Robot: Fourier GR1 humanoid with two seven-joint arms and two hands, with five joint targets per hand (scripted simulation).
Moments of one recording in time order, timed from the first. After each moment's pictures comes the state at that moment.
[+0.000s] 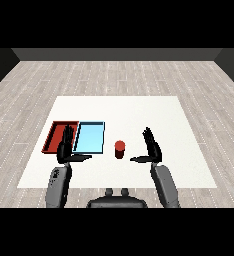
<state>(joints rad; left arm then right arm) -0.04 0.05 0.06 -1.59 0.03 -0.03 -0.38 -0.08 0.00 0.10 -1.47 -0.12 0.04 -0.31</state>
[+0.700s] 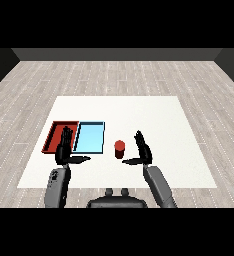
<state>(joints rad) -0.02 0.05 0.07 -1.59 0.06 -0.05 -0.41 -0.11 0.00 0.25 -1.33 -0.20 -0.06 -0.41</state>
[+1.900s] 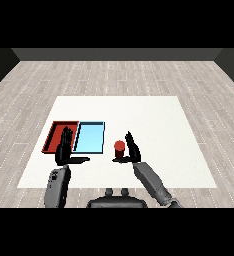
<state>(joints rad) -0.01 0.06 0.07 -1.58 0.08 -0.08 -0.43 -0.30 0.00 0.46 -1.01 -0.45 -0.23 -0.59</state>
